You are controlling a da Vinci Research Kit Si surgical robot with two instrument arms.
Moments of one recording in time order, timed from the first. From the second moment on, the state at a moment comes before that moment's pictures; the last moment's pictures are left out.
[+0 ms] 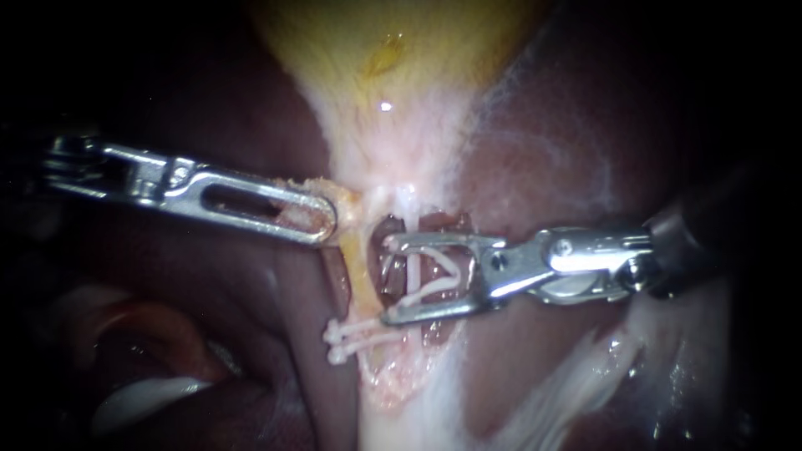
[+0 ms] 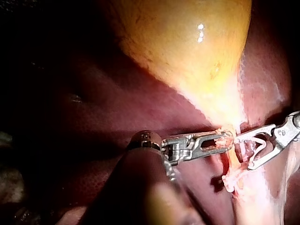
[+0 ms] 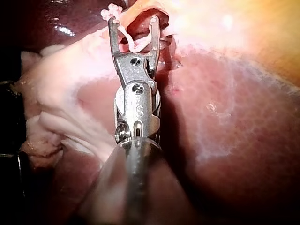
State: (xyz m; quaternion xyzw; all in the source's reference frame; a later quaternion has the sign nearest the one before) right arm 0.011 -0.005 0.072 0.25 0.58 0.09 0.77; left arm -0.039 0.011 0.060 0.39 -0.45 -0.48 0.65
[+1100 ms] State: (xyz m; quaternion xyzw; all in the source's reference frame) right arm 0.016 -0.002 0.073 0.37 0.65 0.18 0.64; left arm -0.040 0.011 0.061 0.40 -0.45 -0.47 0.65
